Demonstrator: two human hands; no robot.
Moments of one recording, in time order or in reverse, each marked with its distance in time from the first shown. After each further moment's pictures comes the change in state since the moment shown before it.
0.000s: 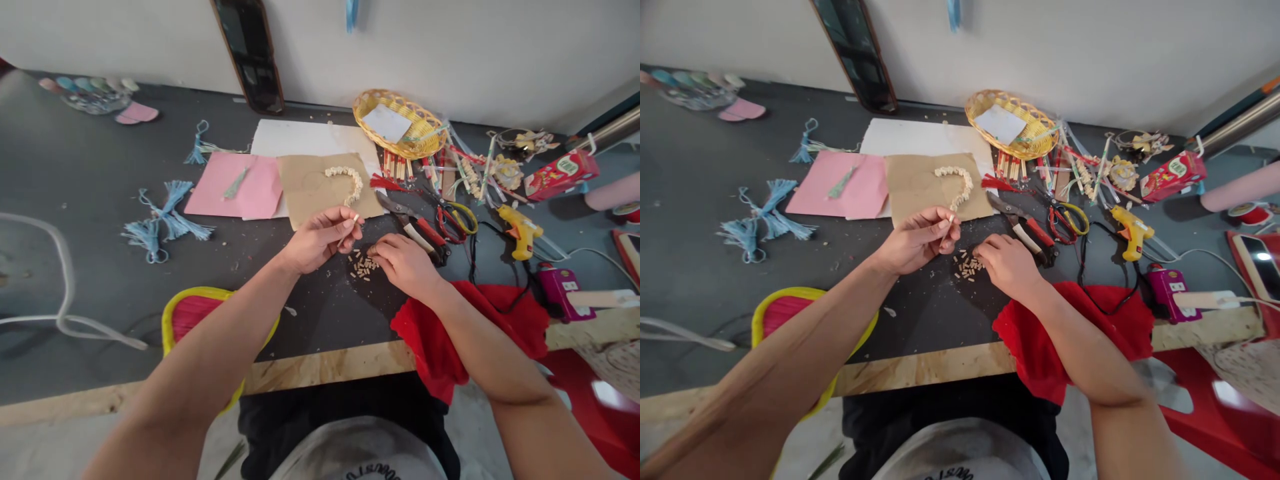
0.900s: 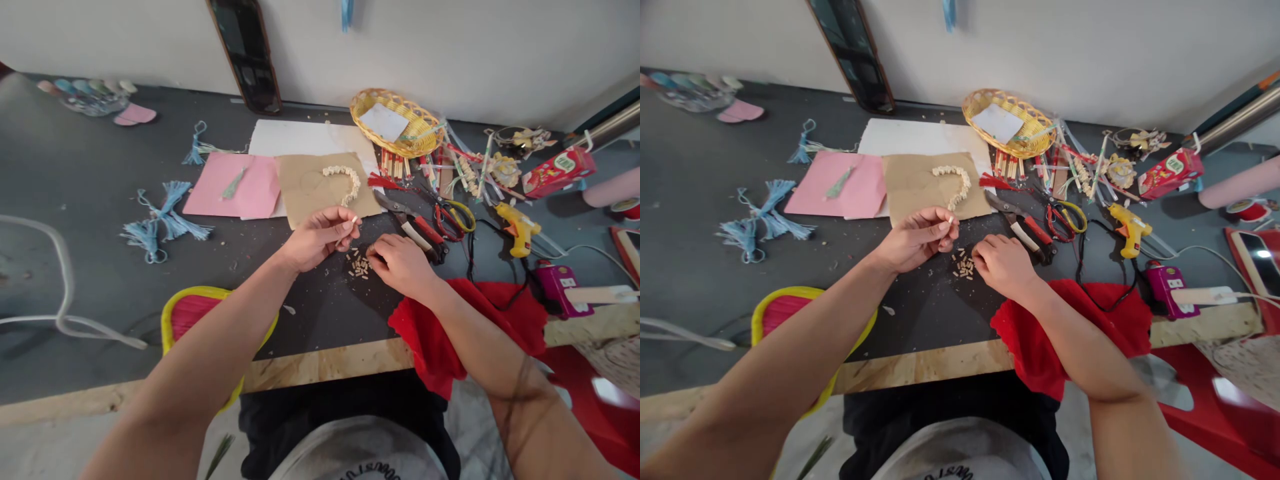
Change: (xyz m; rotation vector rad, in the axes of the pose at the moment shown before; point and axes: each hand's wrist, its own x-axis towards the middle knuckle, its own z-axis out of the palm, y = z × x) left_hand 0.002 -0.002 -0.001 0.037 0.018 -0.008; right_hand 0.001 -0.007 0.001 -0.049 -0.022 0.066
